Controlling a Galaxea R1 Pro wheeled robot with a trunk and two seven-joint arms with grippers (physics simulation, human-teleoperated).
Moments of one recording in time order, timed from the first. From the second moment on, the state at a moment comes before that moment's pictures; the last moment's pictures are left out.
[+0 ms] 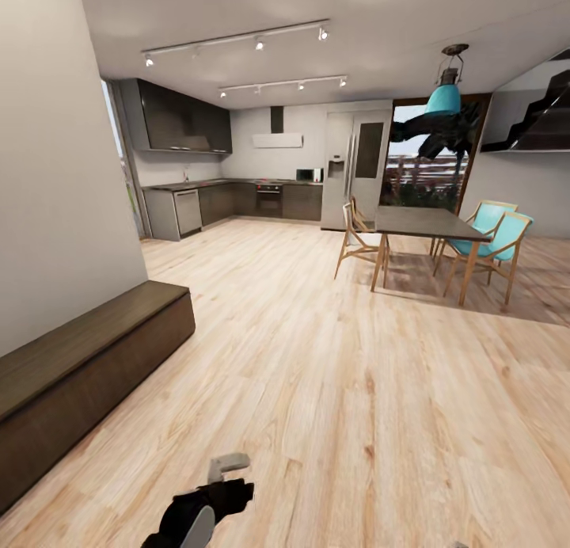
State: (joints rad) left arm -0.18 -0.04 -0.34 -1.18 0.54 0.61 0.40; right arm -0.43 -0.16 0.19 0.04 -0.64 -0.21 0.23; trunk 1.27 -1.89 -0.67
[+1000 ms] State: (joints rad) left arm -0.27 -0.03 -0.29 -1.39 0.79 0.83 0.40; right arm -0.43 -0.23 0.18 -0.03 -0.65 0.17 0.61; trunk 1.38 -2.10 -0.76
